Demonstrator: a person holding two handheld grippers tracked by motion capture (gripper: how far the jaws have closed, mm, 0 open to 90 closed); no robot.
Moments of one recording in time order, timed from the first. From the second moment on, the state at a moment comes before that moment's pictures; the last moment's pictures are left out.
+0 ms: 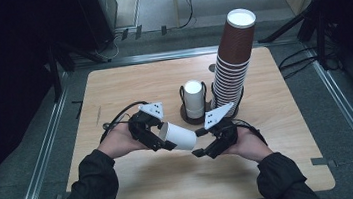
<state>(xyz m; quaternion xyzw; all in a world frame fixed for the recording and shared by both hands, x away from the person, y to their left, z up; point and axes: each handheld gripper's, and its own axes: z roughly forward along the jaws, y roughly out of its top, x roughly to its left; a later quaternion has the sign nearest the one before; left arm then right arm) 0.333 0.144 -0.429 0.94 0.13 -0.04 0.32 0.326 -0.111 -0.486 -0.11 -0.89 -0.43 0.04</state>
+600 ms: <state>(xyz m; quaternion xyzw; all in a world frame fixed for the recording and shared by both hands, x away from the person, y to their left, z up) 0.335 0.122 -0.444 0.96 0.14 -0.02 0.23 0.325 -0.105 -0.491 -0.11 -0.90 -0.41 0.04</state>
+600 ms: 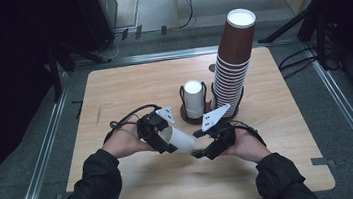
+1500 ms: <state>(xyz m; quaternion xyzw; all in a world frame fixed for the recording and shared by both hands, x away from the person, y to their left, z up) 0.322 0.096 -0.441 0.97 0.09 -0.04 0.24 0.316 -0.090 -0.493 -0.06 -0.91 -0.40 0.03</state>
